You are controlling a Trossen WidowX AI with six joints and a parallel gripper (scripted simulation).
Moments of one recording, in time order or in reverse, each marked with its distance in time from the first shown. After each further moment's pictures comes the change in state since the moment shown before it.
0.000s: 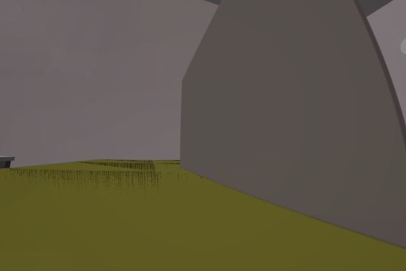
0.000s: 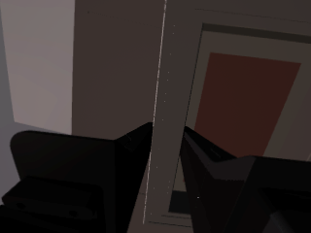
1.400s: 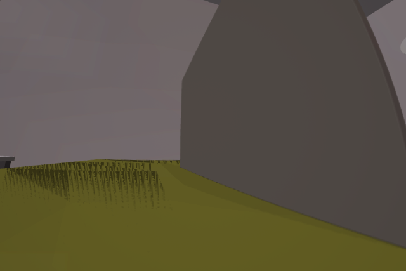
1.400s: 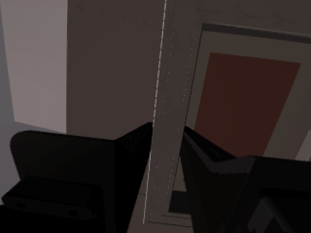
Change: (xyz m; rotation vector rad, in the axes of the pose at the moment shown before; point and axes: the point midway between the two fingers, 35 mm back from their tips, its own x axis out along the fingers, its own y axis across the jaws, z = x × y) arm 0.000 -0.006 0.000 0.001 0.001 0.002
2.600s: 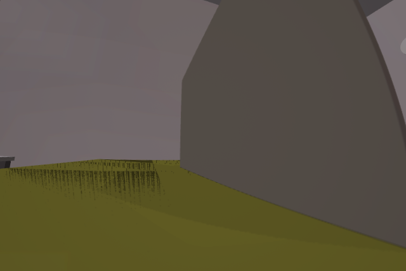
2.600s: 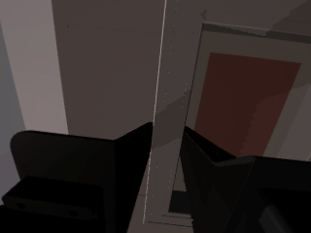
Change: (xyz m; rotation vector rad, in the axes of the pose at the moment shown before) arm 0.000 -0.002 0.000 0.130 0.000 -0.001
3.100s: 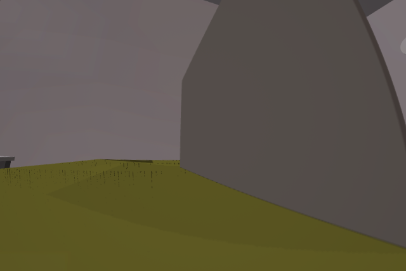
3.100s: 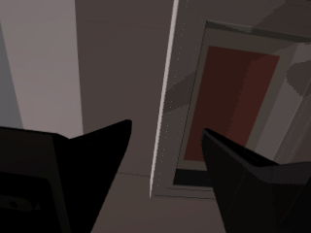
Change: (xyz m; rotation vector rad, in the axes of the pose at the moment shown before) arm -0.024 0.003 -0.006 -0.022 -0.003 -0.010
